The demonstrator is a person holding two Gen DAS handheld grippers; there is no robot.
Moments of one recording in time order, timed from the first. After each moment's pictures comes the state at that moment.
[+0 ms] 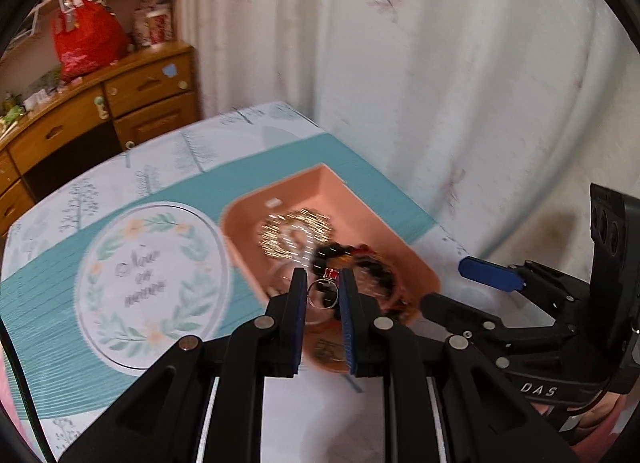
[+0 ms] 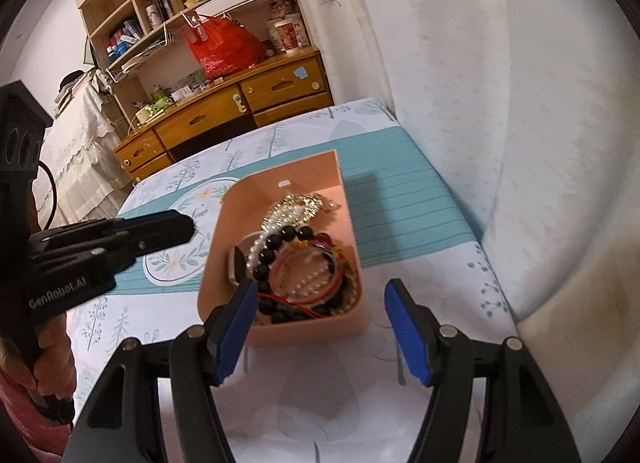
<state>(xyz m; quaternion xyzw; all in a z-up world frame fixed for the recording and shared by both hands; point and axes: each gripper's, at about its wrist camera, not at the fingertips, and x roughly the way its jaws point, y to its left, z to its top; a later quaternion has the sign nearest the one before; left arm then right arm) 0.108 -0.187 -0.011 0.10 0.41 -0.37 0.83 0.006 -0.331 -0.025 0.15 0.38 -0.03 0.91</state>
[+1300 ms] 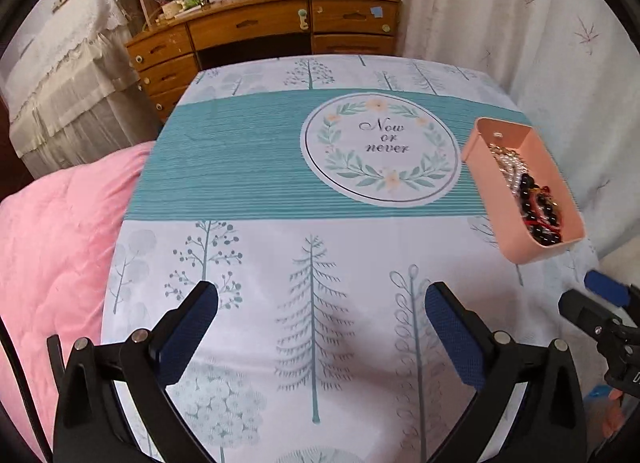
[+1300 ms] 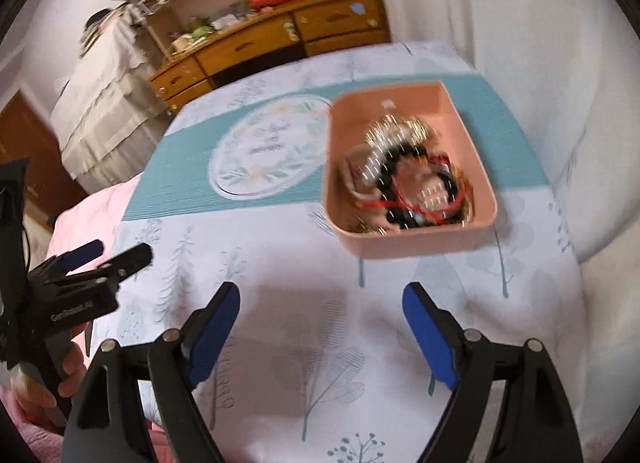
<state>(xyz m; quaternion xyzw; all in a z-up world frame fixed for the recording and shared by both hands) 0.062 -0.010 -0.022 0.04 0.50 -0.06 0.86 0.002 -0.240 -0.007 0.11 0.49 0.05 0.87</state>
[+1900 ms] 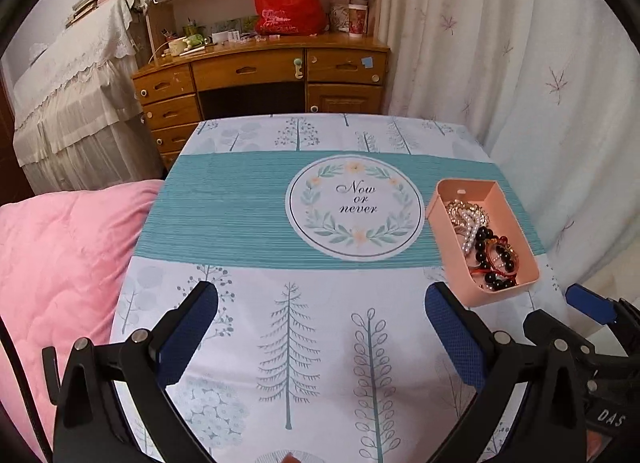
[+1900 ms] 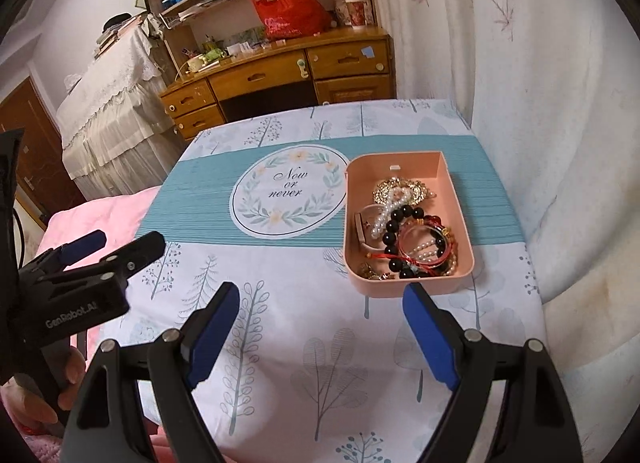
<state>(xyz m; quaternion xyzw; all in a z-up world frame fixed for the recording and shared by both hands) 0.043 -0.027 0.034 0.02 0.43 -0.06 0.90 -0.015 -0.224 0.046 0.08 0.44 0.04 0.90</state>
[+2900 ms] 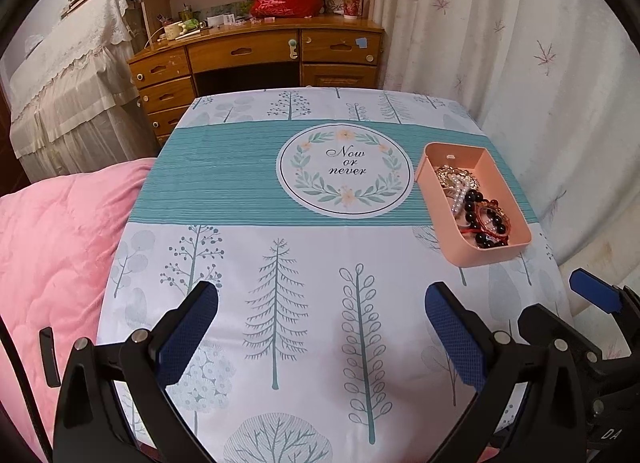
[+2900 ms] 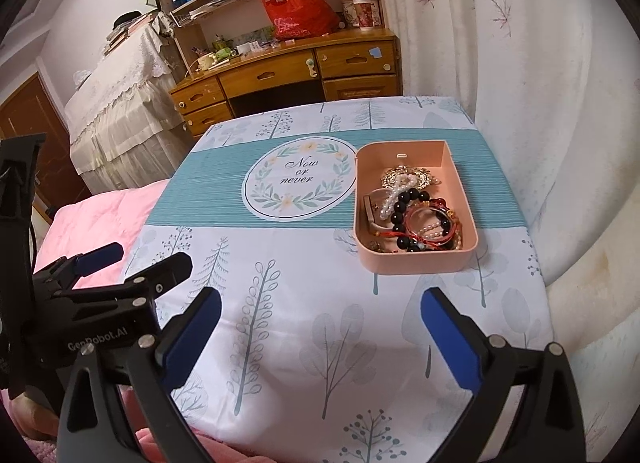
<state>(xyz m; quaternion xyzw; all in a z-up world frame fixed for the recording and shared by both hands) 0.011 -0.033 0.020 0.01 0.46 -0.07 0.89 -0.044 -0.221 0.041 0.08 0.43 0.05 0.90</state>
